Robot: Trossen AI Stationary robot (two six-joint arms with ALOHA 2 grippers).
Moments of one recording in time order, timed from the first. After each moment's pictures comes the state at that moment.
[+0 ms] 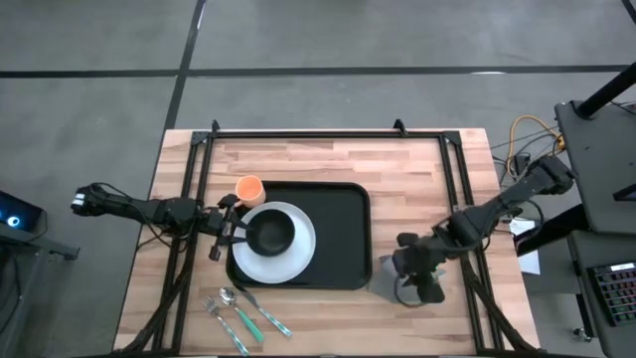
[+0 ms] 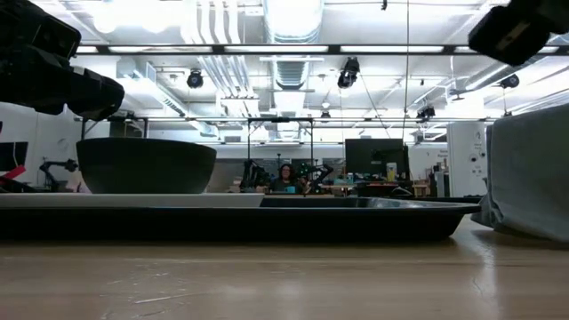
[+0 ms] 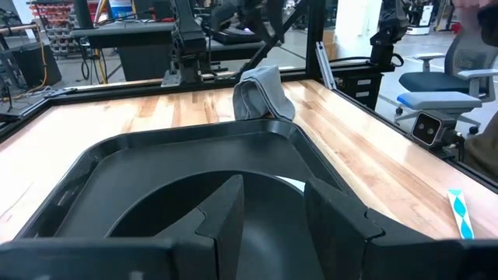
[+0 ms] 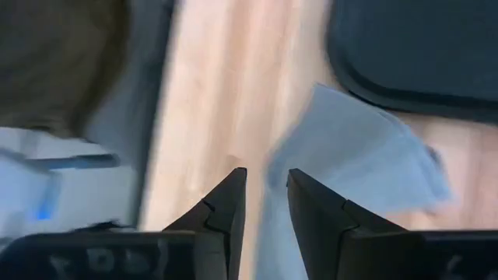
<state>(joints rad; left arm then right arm) -0.18 0.21 0.01 0.02 0.02 0.04 0.53 1.27 0.98 -0.75 -0.16 0.49</state>
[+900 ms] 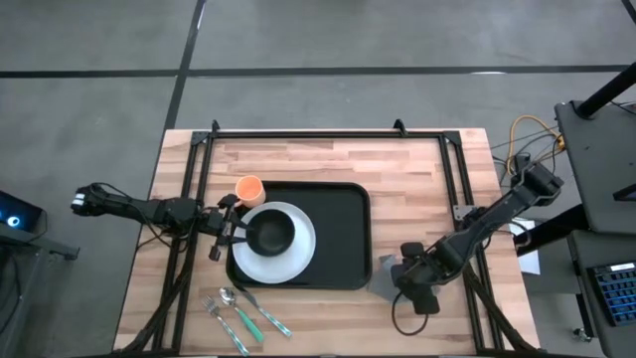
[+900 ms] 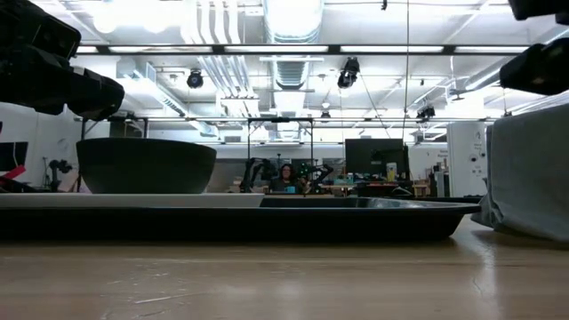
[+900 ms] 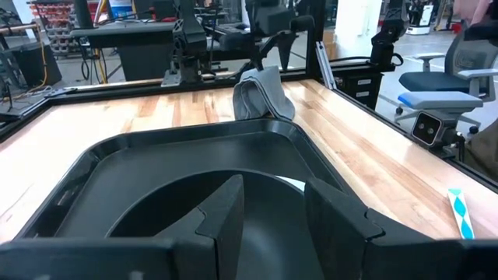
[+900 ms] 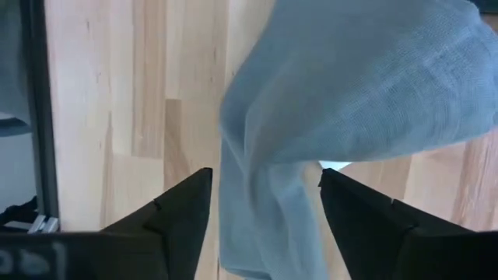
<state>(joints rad) -0.18 0.21 0.01 0.02 0.02 0.04 0.65 1.46 0.97 -0.83 -0.06 0.61</state>
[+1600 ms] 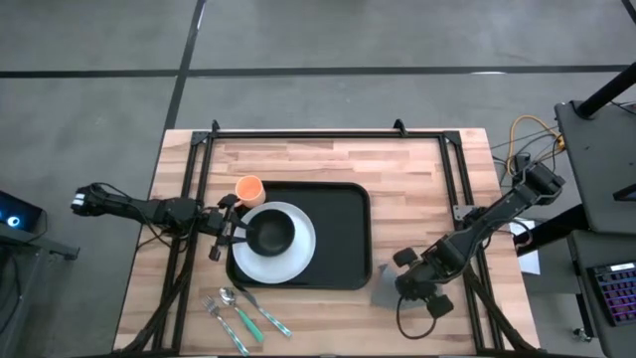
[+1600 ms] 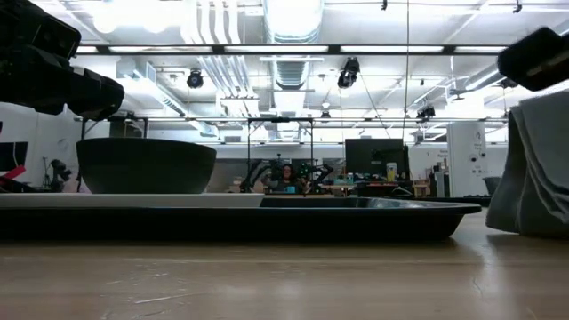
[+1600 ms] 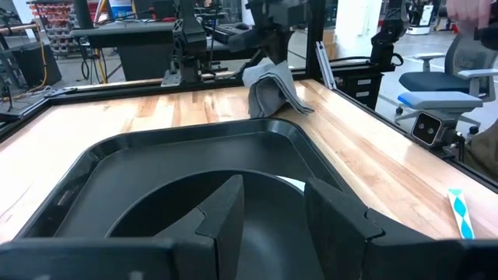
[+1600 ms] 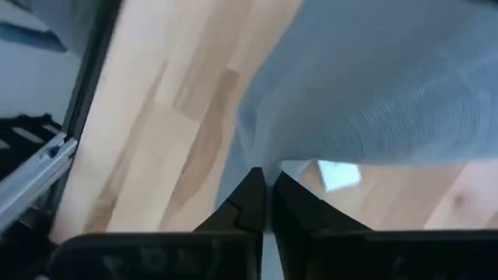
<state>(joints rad) -0.18 0.21 0.01 0.02 0.02 0.04 0.64 1.45 0.98 -0.80 -0.18 0.24</state>
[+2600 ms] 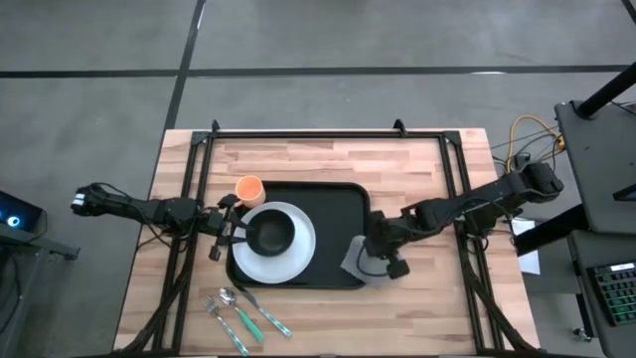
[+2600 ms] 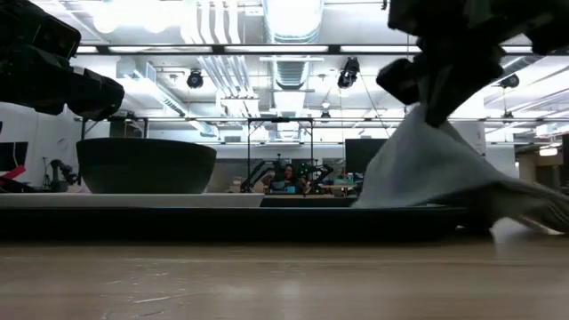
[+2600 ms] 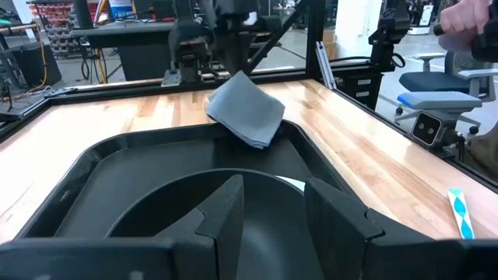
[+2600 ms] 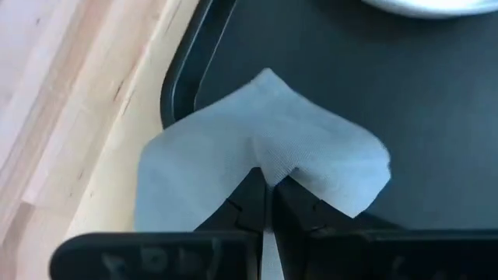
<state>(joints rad) -0.18 0.21 0.01 0.02 0.02 0.04 0.25 1.44 0.94 -0.55 -0.06 -0.05</state>
